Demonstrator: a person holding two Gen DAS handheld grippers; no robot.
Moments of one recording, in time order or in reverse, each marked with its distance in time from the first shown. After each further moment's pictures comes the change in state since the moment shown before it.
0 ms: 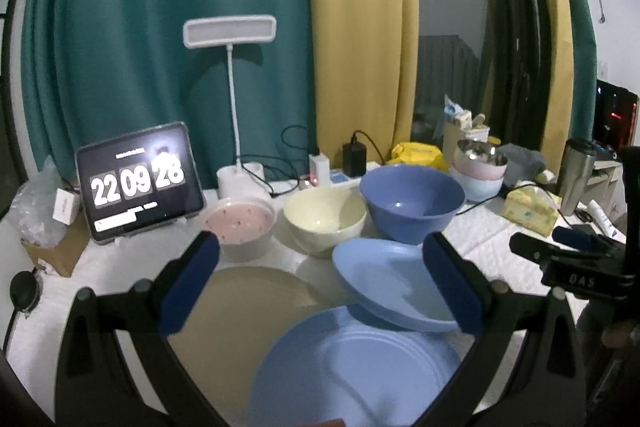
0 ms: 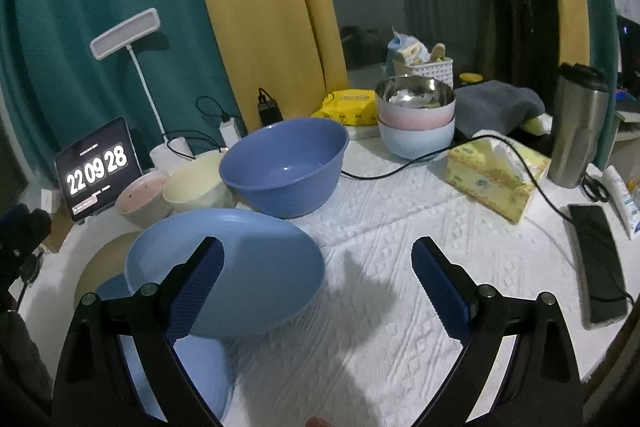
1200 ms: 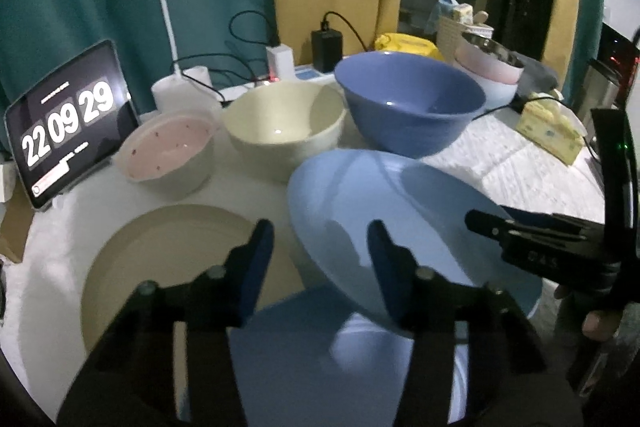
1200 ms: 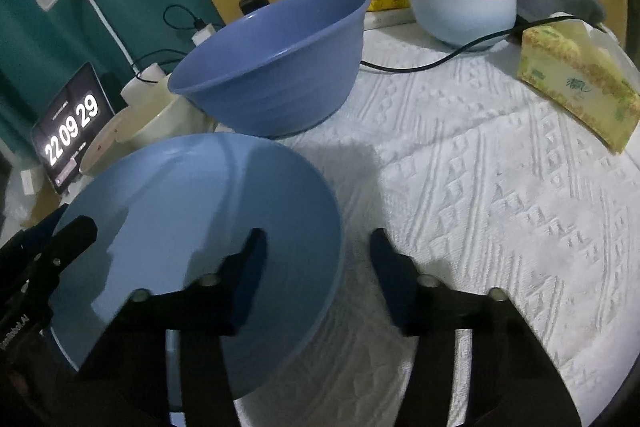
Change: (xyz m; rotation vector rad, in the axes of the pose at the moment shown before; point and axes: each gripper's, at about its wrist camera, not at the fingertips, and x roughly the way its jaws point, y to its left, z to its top) left arm 0.109 -0.025 -0.034 0.067 0.345 -0.084; right arm 0.111 -0.004 -0.027 0.071 0.312 0.078
